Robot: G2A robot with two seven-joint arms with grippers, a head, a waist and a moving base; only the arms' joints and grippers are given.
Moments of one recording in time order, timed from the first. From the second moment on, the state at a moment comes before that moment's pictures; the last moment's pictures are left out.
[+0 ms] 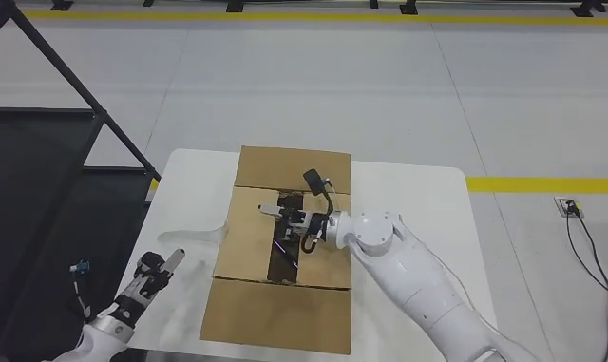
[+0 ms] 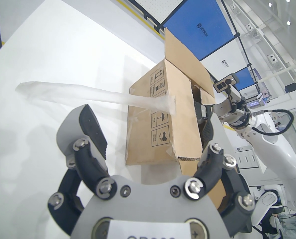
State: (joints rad) left arm 1.64 -1.10 -1.79 -1.83 0.35 -0.30 -0.32; right arm -0.48 -1.51 0.78 -0.81 0.29 -0.17 0.77
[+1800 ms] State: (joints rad) left arm 1.67 -1.10 -1.63 -1.92 0.63 -0.39 -0.34; right arm -0.36 -1.63 0.84 -0.73 0.42 -0.32 0.81
